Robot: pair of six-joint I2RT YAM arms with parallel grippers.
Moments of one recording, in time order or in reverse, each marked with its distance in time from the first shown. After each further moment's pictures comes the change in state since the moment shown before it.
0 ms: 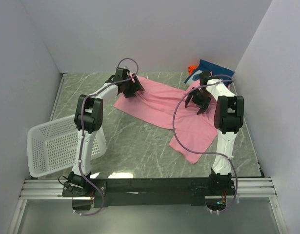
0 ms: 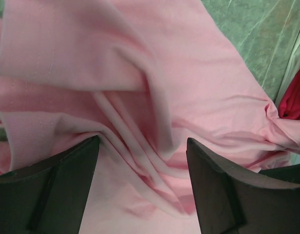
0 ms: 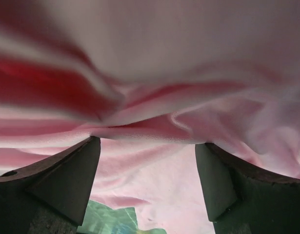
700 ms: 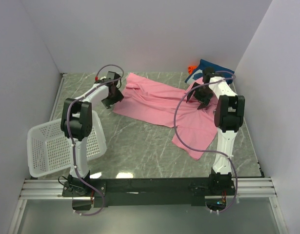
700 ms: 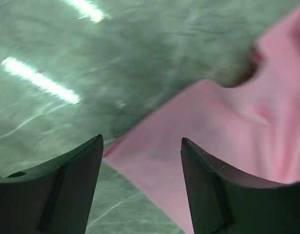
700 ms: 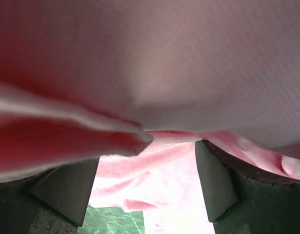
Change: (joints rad) left arm 0.038 -0.275 -0.245 -0.369 -0.496 -0.117; right arm -0.031 0.066 0.147 -0.011 -0.039 -0.024
